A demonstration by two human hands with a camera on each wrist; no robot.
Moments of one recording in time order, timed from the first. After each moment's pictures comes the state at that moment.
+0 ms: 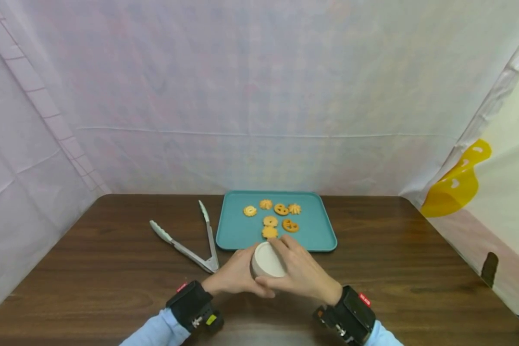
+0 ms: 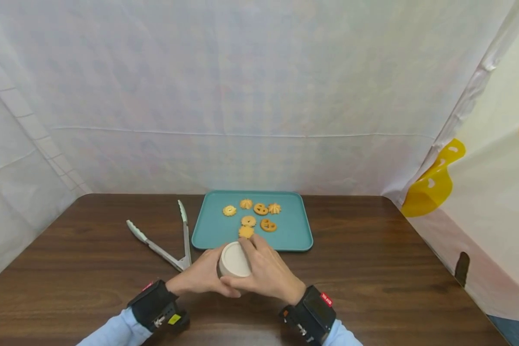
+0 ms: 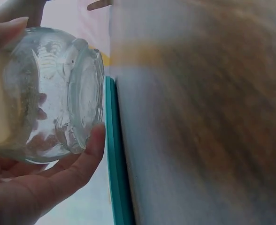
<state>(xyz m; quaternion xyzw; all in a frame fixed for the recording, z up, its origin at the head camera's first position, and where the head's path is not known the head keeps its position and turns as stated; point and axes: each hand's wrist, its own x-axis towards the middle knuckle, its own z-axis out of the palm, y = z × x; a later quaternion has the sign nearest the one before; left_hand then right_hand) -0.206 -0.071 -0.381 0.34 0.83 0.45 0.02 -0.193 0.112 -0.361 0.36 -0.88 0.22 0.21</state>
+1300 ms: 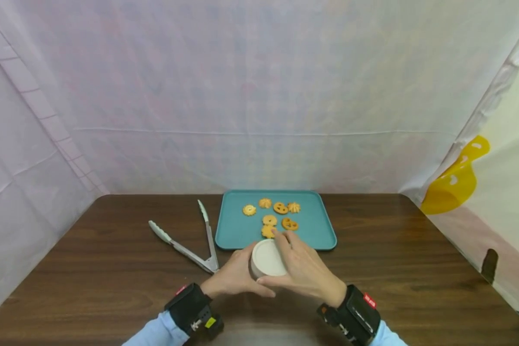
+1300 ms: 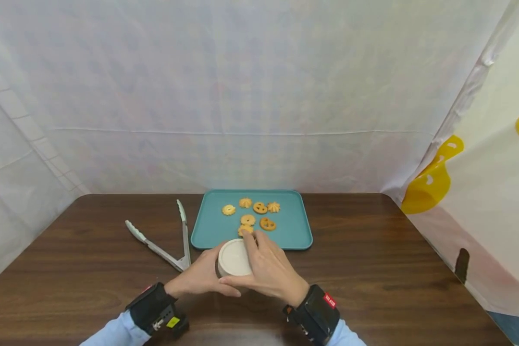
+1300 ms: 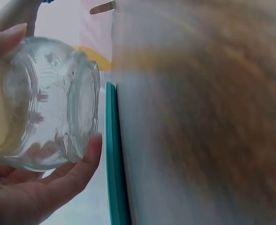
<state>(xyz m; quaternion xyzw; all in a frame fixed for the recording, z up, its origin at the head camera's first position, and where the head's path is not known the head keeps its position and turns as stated) -0.202 -0.071 -0.381 0.32 0.81 0.49 0.05 -0.187 0.116 -0.352 0.34 -0.90 0.17 0.20</state>
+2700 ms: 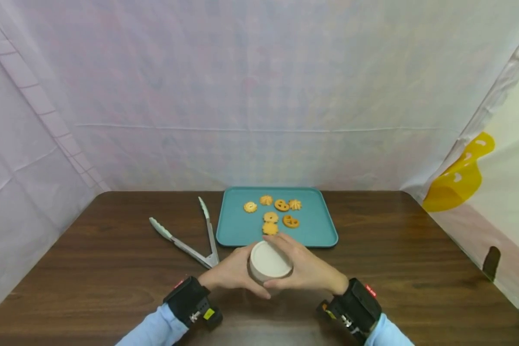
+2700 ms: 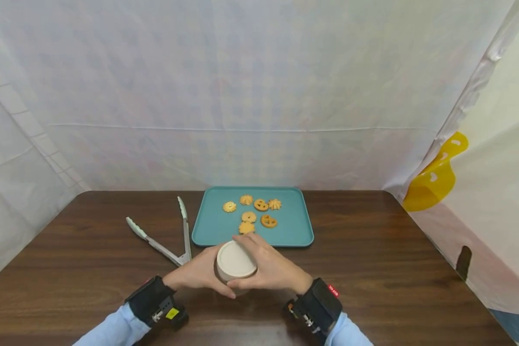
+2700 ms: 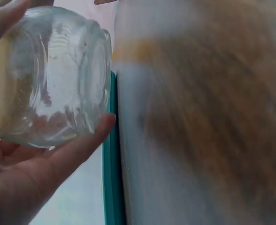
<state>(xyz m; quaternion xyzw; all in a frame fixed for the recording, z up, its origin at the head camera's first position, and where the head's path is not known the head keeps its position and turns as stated) -0.210 -0.078 -0.381 0.35 0.79 0.50 0.12 -0.198 0.122 -0.352 0.41 -0.85 0.32 0.04</state>
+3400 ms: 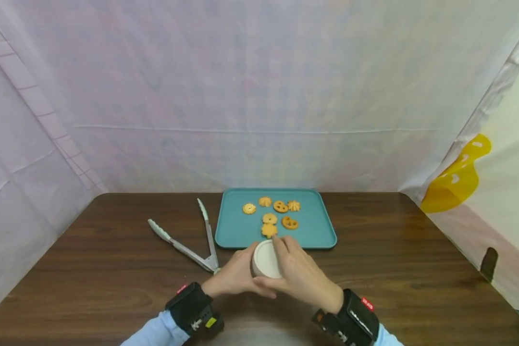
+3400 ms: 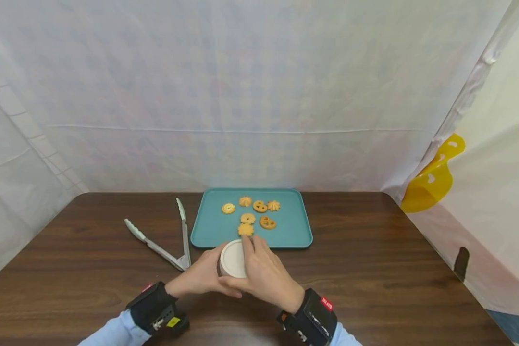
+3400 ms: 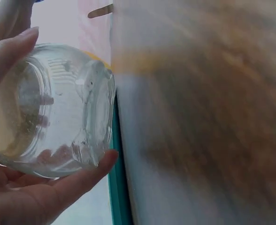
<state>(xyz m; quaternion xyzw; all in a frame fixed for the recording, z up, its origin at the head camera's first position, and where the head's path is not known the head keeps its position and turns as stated) -0.201 -0.069 -0.380 0.32 0.83 0.45 0.03 -0.176 0.105 -0.352 0.31 -0.92 0.16 0.19</state>
